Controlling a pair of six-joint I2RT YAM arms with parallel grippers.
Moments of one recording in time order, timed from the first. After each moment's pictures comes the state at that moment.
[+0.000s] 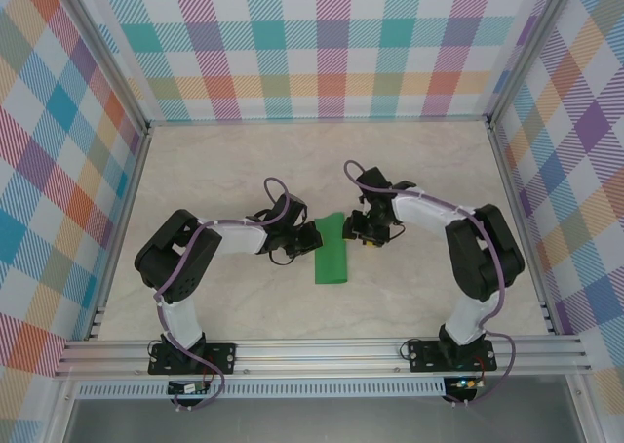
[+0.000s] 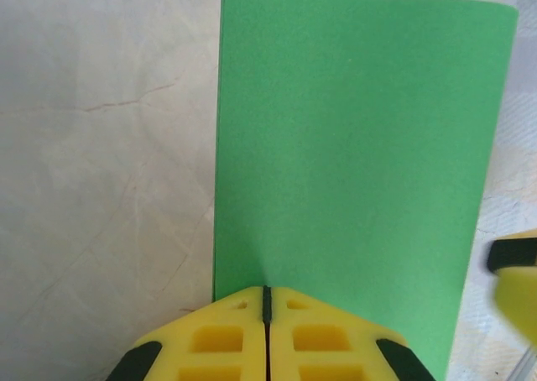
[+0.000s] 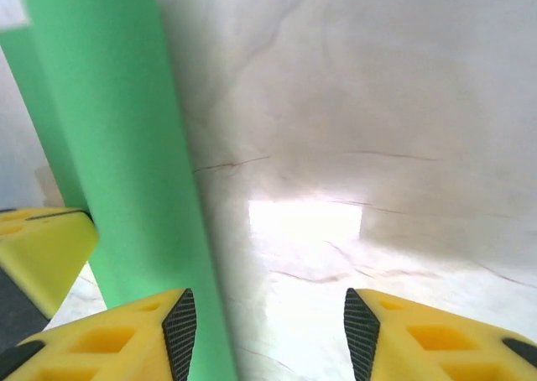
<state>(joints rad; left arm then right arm) -0.65 1.83 0.90 0.00 0.34 -0.91 0.51 1.73 1.13 -0.71 -0.23 0.65</state>
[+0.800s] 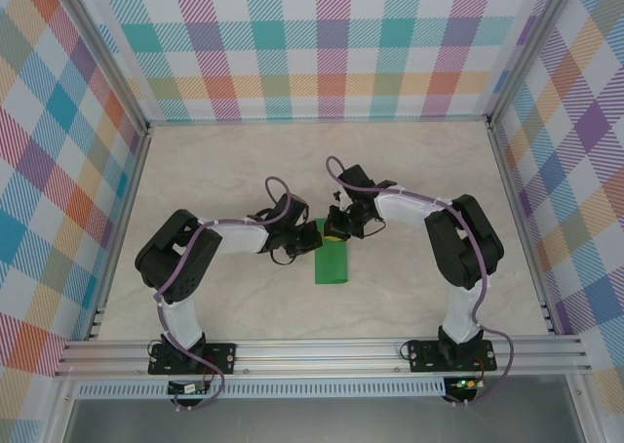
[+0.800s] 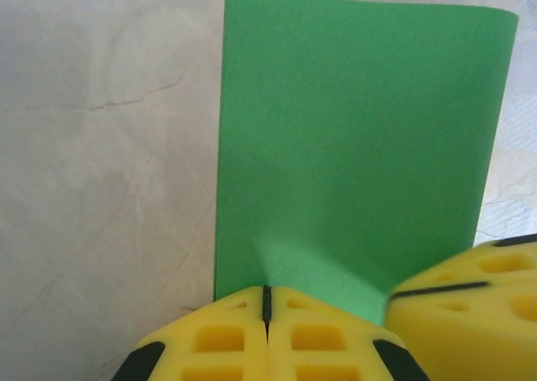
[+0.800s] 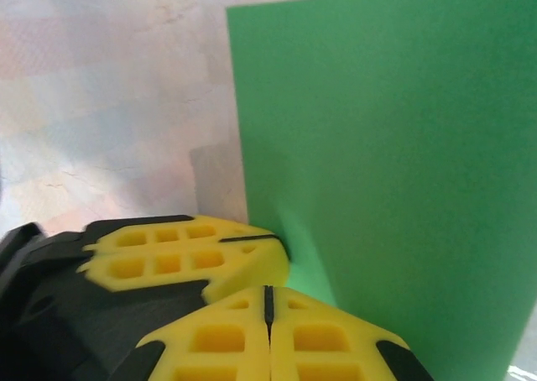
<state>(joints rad) -0.66 1.83 0.92 -0.05 0.31 -0.91 0.57 1.90 1.21 -0.52 -0.50 0.69</state>
